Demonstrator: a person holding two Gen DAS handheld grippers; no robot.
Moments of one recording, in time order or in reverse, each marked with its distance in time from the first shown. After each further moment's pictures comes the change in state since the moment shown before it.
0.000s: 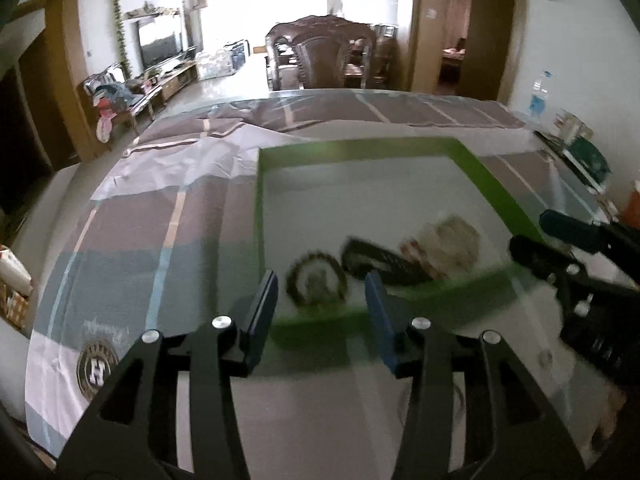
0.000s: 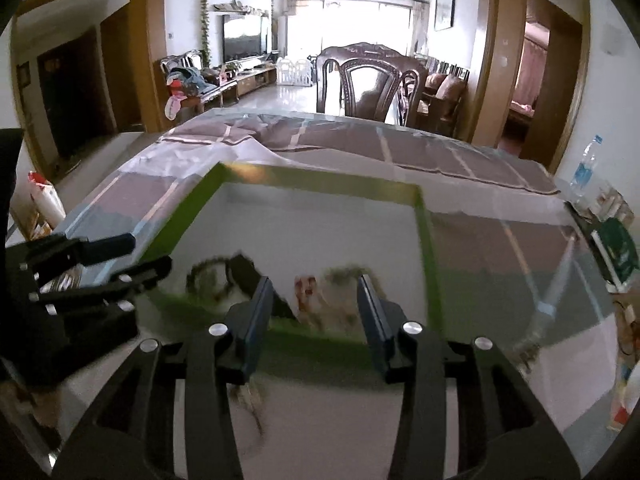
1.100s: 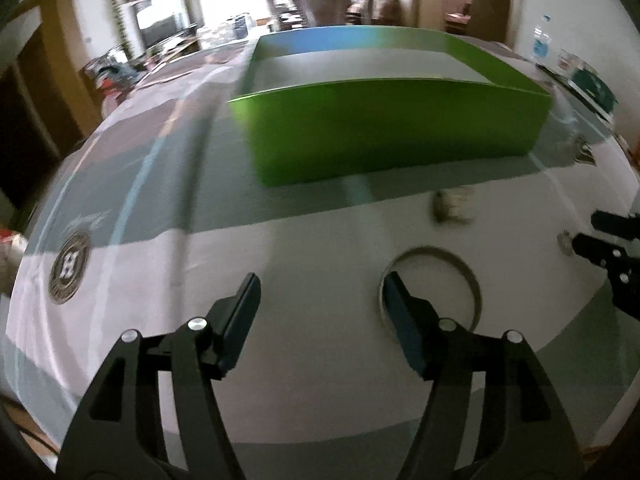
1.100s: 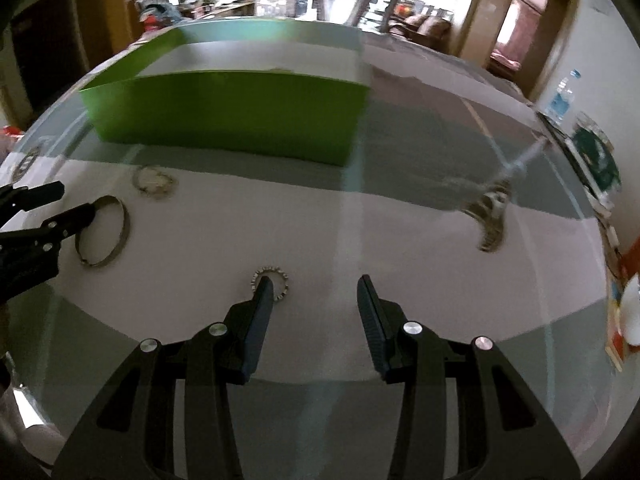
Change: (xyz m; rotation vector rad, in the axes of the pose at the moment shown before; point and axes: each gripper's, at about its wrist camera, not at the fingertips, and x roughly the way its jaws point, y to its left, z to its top) left arm 0.026 0.001 -0.100 -0.002 0.128 0.090; right arm 0.023 -0.022 -0.110 -0.029 0.246 -0.058
